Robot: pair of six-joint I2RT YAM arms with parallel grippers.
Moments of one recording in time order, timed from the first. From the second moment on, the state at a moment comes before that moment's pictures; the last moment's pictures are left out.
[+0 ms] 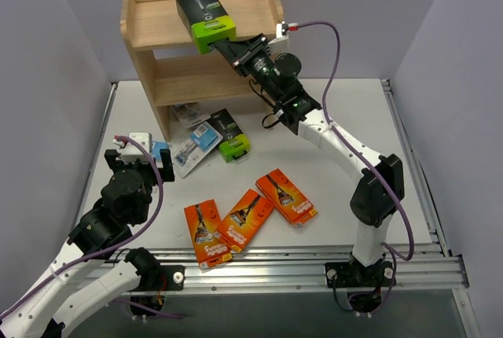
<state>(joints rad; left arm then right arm) -0.73 0.59 0.85 -0.44 -0.78 -0.07 0.63 1.82 1.71 0.41 -0.06 1.15</state>
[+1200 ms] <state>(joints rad) -0.79 0.56 0.85 -0.44 -0.77 -0.08 0.80 2.29 2.35 0.30 -0.01 1.18</state>
